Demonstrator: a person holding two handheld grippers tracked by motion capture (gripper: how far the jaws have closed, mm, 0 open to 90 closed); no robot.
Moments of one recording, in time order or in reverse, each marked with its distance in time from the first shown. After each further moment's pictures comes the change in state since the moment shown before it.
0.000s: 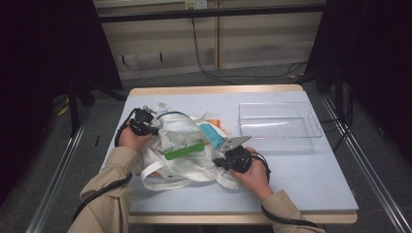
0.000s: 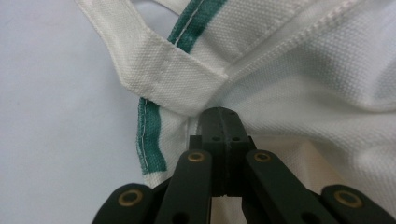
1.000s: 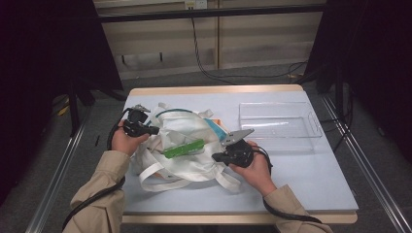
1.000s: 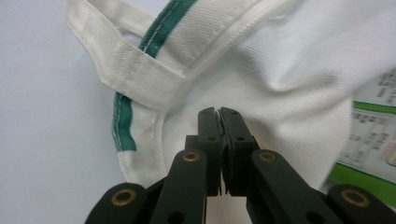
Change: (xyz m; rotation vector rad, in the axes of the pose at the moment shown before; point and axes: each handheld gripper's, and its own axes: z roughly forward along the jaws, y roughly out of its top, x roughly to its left) left arm -0.009 -0.006 -0.040 -0.115 -0.097 -0.020; right arm -0.001 0.023 -0.020 -0.042 0.026 -0.023
